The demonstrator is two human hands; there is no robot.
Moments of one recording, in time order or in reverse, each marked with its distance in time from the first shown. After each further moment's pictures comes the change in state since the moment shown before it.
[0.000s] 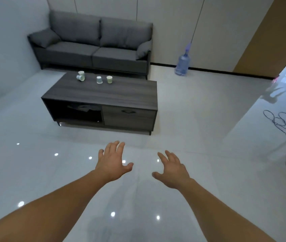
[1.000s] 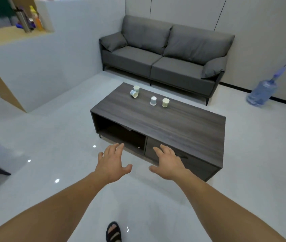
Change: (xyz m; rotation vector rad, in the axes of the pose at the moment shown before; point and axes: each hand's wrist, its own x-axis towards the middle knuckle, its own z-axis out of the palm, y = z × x) left_hand 0.345 -0.273 -0.066 -0.047 0.086 -0.392; right_hand 0.487 -0.259 -0.101 -0.140 -0.122 -0.402
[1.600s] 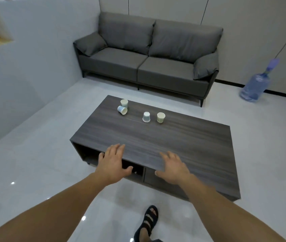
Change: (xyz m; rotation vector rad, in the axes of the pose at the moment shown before) left_hand 0.312 -0.021 -0.017 0.055 -0.085 0.141; right_hand 0.256 0.041 -0.081 0.071 -0.054 0.169
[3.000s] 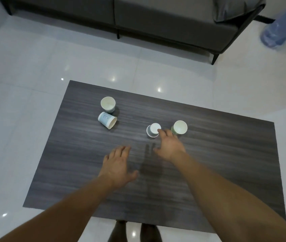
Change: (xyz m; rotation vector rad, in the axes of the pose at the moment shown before) left_hand 0.513 -0.115 0.097 -0.104 -0.505 0.118; right_hand 0.568 -0.009 -0.053 0.100 -0.148 0.271
